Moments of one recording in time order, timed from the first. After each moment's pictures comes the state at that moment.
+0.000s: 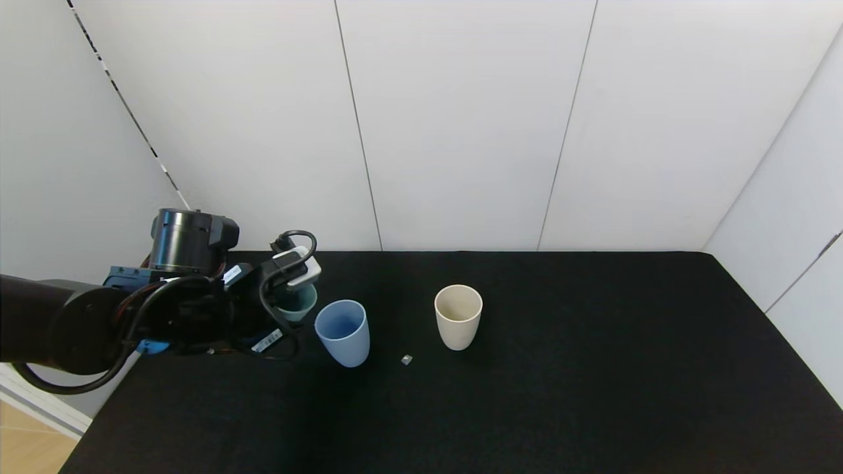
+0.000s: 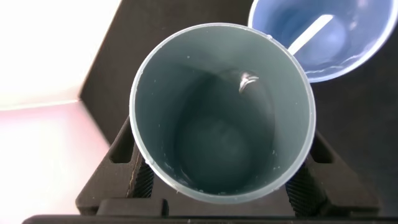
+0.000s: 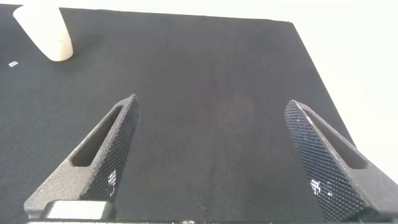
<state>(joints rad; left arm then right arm) -0.19 1.75 -0.91 -0.21 0.10 0.83 0.00 0.00 0.00 0.00 0.01 -0.01</state>
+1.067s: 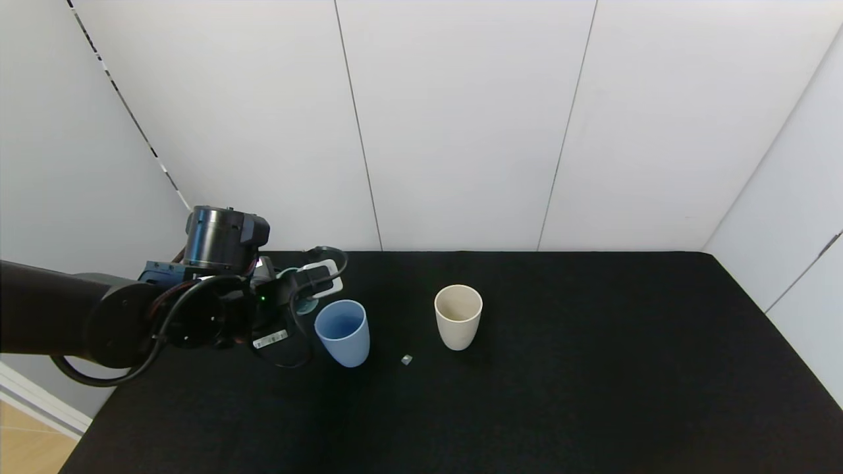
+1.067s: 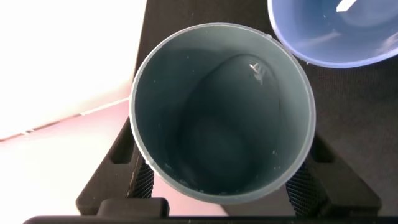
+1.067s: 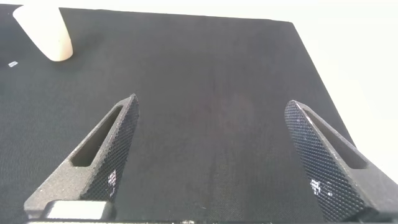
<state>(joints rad) -0.26 1.79 -0.96 -0.21 0.32 1.06 0.00 0.00 0.00 0.00 0.01 -0.01</state>
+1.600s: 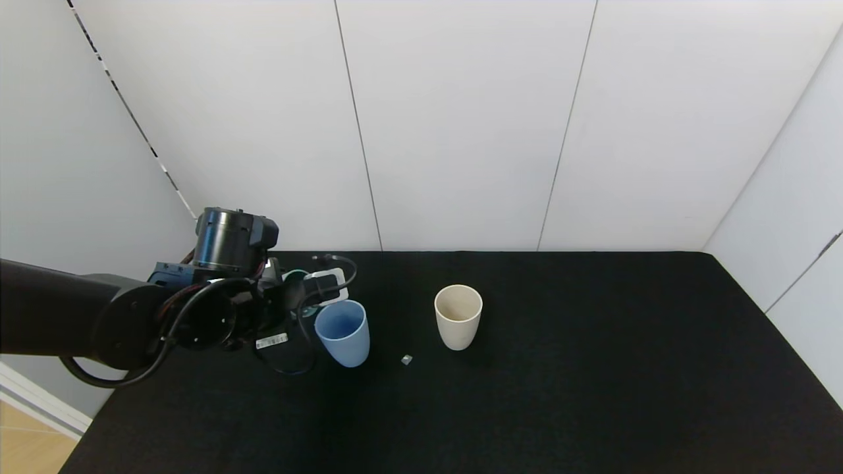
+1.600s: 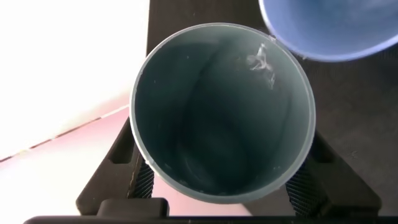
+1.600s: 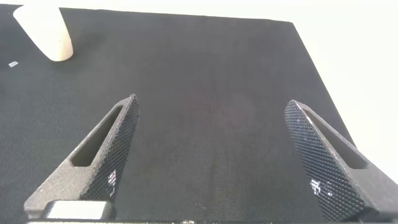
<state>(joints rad) -0.28 1.80 -0.96 -0.21 0.37 1.16 0.00 0.00 0.00 0.00 0.01 -0.01</state>
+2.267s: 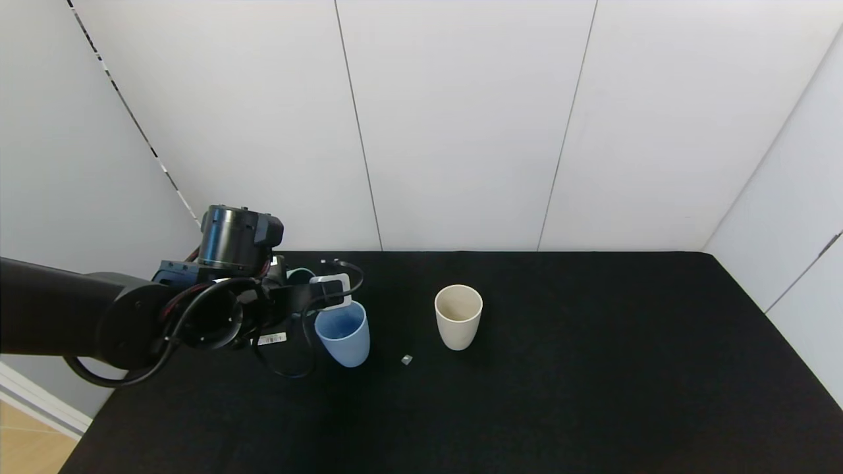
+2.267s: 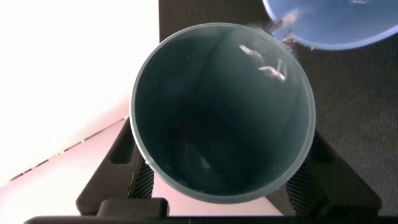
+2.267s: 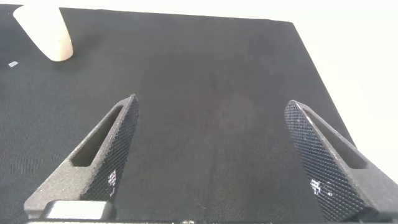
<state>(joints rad) -0.30 1.80 -0.97 -0.22 0.41 1.26 0.00 0.00 0.00 0.00 0.01 -0.01</state>
